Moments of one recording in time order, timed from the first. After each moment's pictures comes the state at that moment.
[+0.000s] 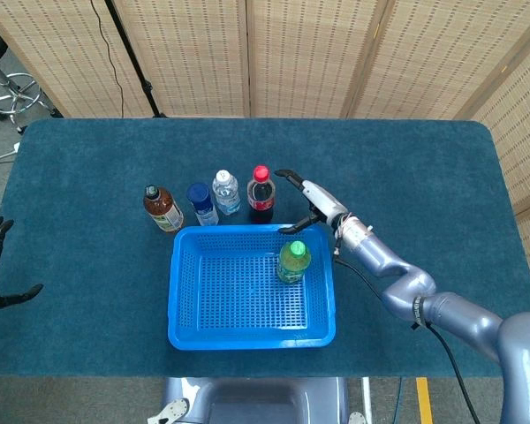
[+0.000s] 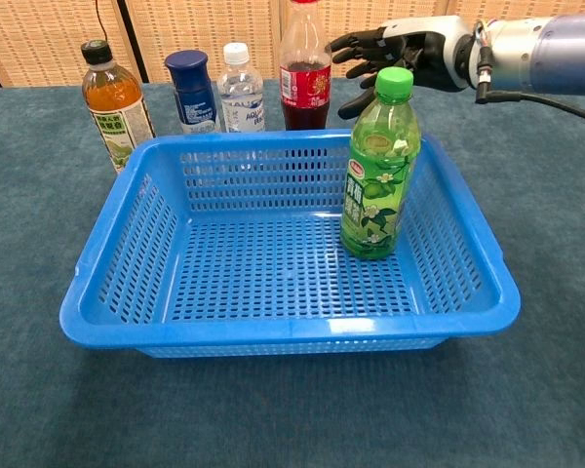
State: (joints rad) left arm -0.15 -1.07 -0.14 -1.72 1.28 1.38 -0.05; right arm 1.01 -1.55 0.29 -1.05 -1.41 0.56 1.02
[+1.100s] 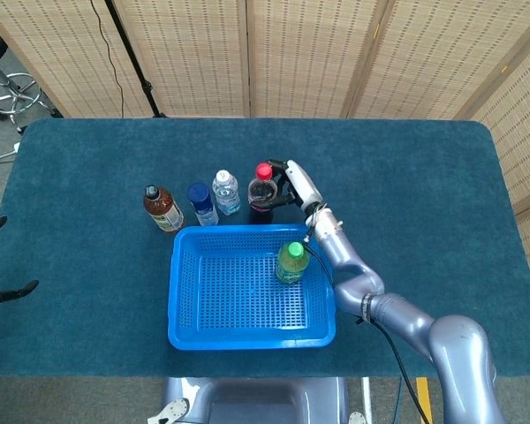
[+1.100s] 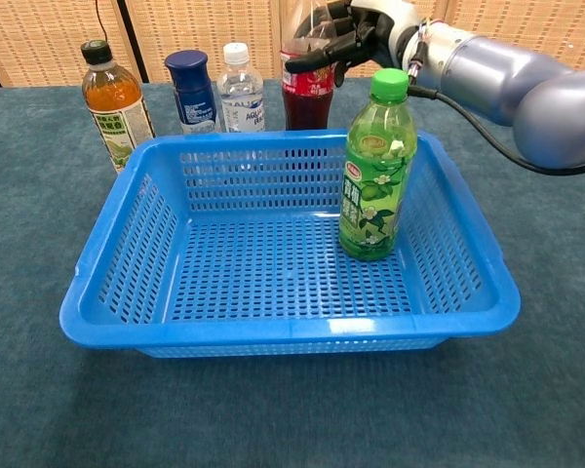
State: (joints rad) left arm -0.15 -1.05 -0.15 -1.71 1.26 1.36 -0.10; right arm 1.08 -1.83 0.42 -0.78 -1.26 0.74 0.95
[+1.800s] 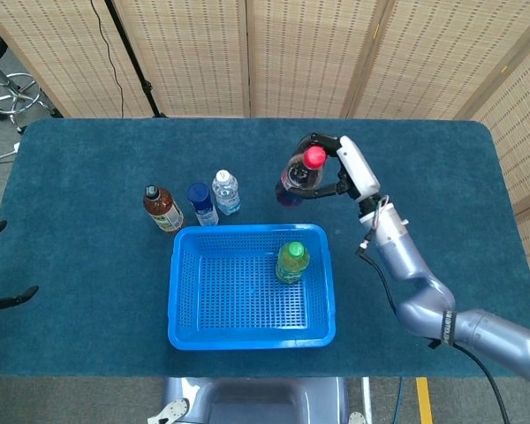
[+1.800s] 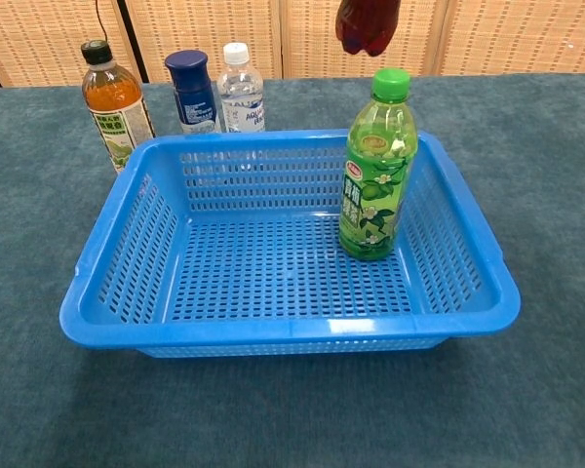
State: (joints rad) left arm -0.12 -1.03 -0.13 -1.72 1.36 1.41 -0.16; right arm 0.83 -1.32 0.49 -1.50 -1.27 0.97 0.76
